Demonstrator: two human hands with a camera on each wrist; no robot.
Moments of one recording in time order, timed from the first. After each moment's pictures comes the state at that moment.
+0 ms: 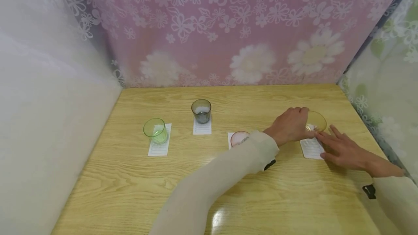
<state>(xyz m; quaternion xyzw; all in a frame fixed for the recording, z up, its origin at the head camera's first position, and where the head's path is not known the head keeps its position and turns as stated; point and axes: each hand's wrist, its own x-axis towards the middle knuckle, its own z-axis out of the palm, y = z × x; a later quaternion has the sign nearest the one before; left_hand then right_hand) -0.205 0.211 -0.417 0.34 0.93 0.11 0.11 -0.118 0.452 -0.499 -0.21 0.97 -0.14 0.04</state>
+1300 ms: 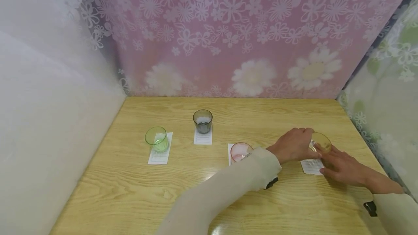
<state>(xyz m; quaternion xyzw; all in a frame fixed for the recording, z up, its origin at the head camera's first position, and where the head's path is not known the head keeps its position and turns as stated) -0.187 0.217 -0.430 0.35 0.91 0.15 0.13 -0.115 0.454 -0.502 -0.26 0.96 -0.12 -0.01</state>
